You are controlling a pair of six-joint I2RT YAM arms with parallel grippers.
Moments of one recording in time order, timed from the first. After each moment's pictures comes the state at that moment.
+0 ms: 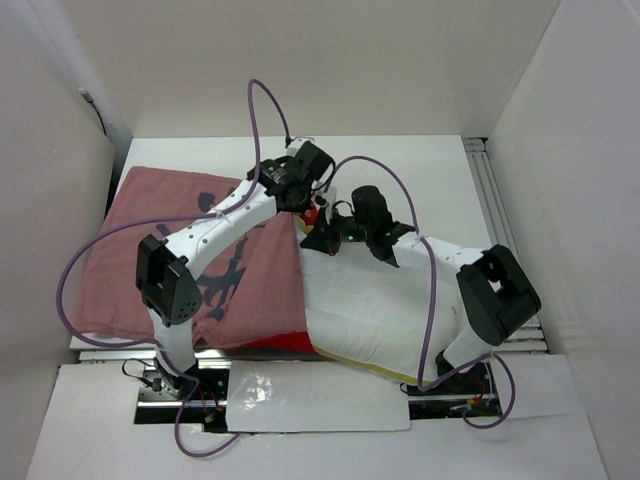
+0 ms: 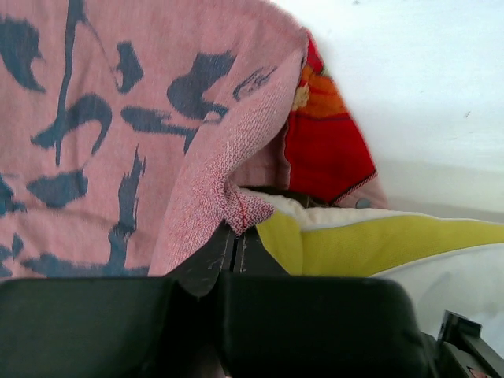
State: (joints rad) left arm -0.70 1.88 1.89 -1.00 -0.52 -0.55; right arm 0.59 1.60 0.93 0.24 -0.71 -0.07
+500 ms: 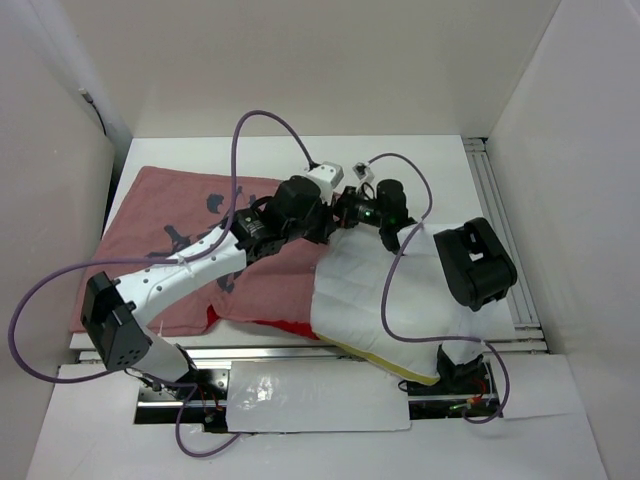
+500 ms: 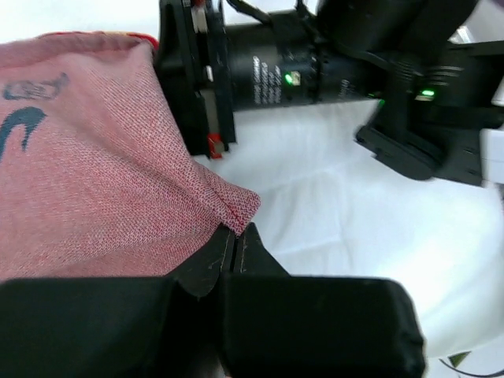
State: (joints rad) left arm -0.84 1.50 1.38 -0.44 -0.13 -0.34; right arm 0.39 1.83 0.91 0.69 -0.67 0.64
